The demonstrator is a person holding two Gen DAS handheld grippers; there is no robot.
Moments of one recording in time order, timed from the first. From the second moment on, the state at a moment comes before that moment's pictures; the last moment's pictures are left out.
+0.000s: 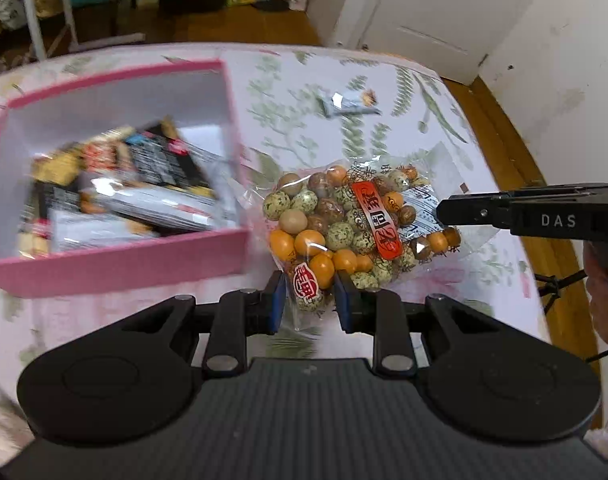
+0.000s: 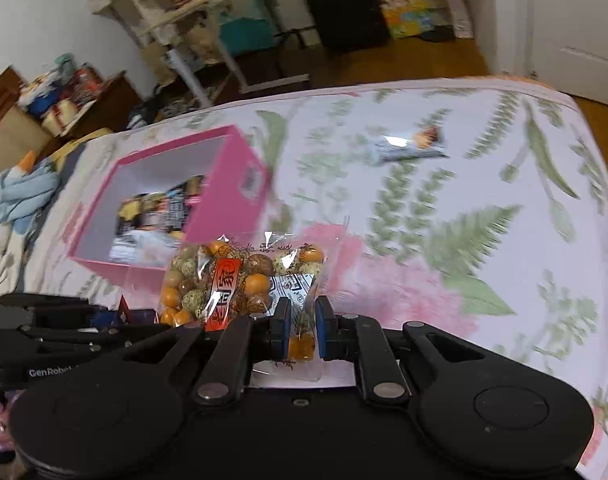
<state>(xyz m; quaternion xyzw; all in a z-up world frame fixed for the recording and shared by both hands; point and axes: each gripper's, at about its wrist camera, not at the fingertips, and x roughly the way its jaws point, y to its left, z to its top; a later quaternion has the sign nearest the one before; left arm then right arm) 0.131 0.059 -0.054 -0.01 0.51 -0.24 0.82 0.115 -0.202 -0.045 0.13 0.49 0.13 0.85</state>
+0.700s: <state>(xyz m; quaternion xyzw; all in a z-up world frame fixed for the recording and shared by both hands) 0.233 0.164 -0.057 0.01 0.43 -0.04 0.90 0.255 -0.075 -0.060 0.09 0.47 0.22 0.85</state>
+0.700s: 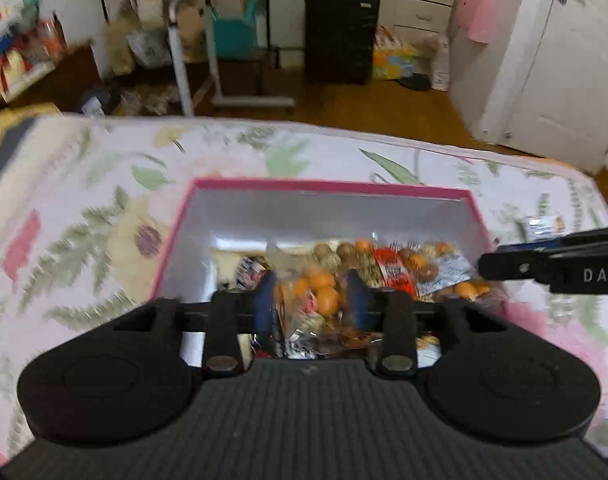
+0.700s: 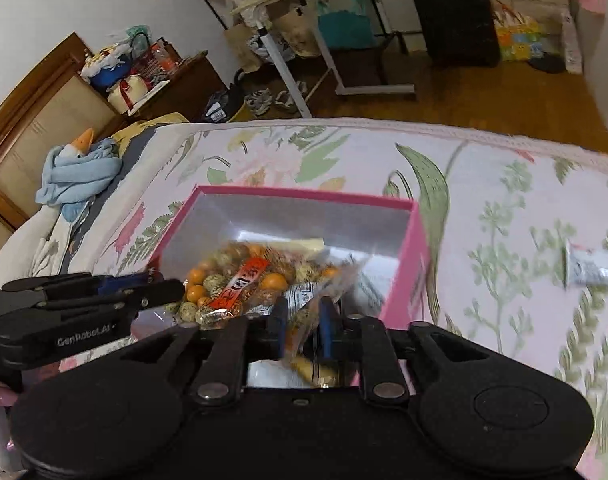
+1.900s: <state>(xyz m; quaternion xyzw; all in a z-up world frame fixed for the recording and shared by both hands) 0.259 -0.086 -0.071 0.00 0.37 -0.20 0.91 0.220 -0.318 -0.088 0.06 0.35 0.09 0.93</state>
